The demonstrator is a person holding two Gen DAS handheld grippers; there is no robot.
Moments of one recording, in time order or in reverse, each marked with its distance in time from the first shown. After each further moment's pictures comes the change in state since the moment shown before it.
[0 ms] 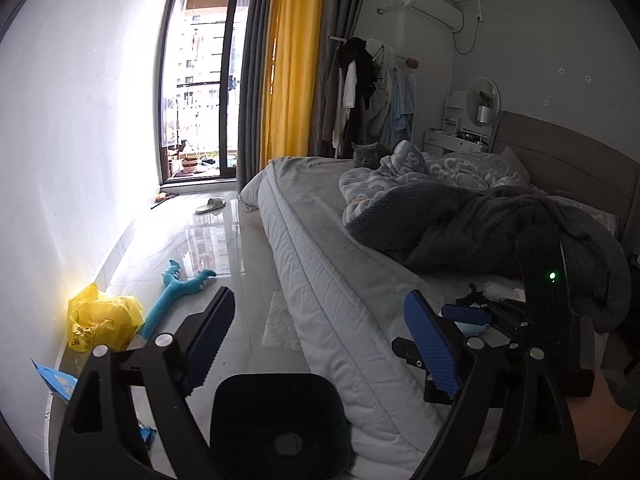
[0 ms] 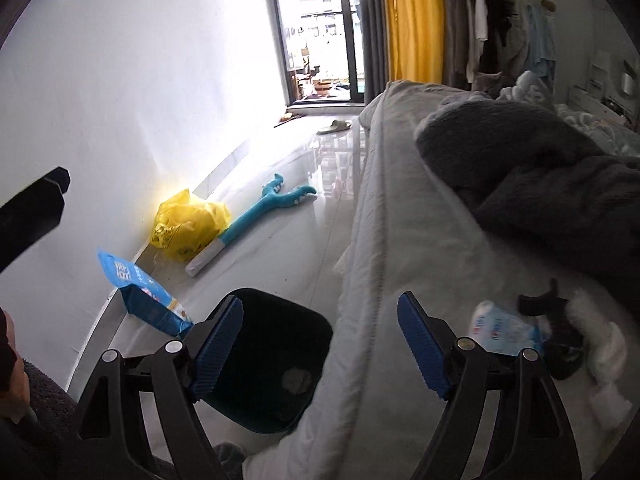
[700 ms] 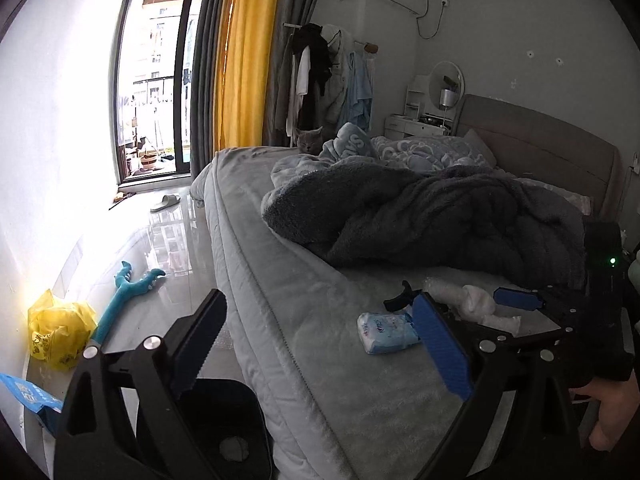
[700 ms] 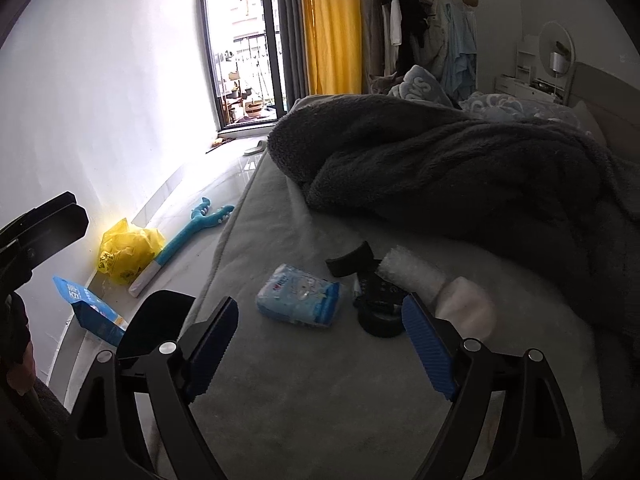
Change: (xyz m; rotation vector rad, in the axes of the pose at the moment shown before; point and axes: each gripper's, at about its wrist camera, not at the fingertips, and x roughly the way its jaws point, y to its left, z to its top) left arm 0.055 -0.097 -0.004 0.042 0.043 -0.111; right arm -0.071 -0.114 -0.049 0.094 -0.047 -0.180
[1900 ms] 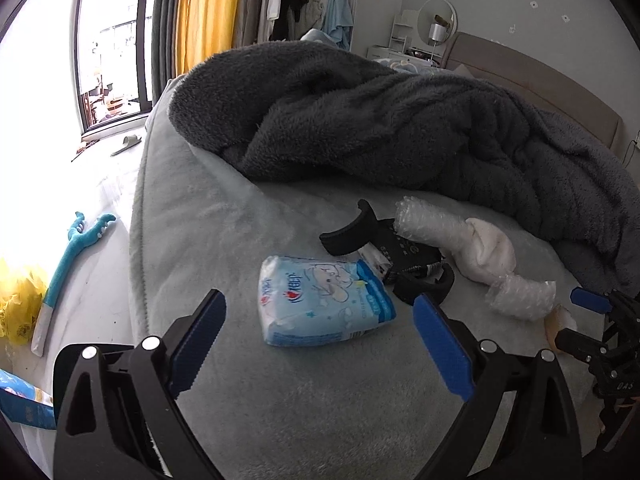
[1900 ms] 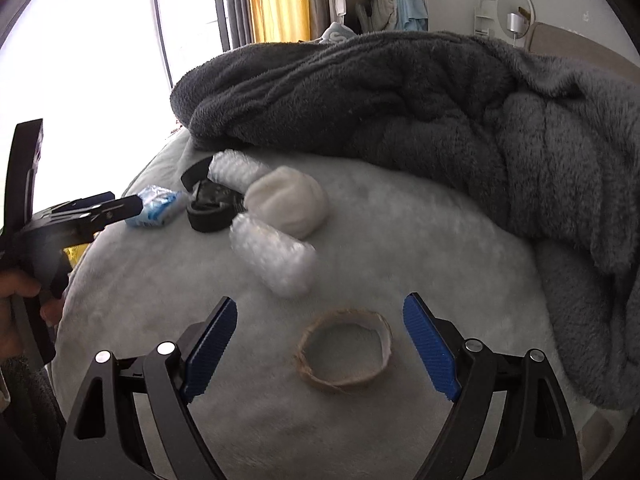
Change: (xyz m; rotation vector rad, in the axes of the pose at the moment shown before) left arm 0.141 -0.079 -0.049 -0.005 0.248 -0.068; right arm -0.009 -0.143 -0.086 0.082 0.078 -0.067
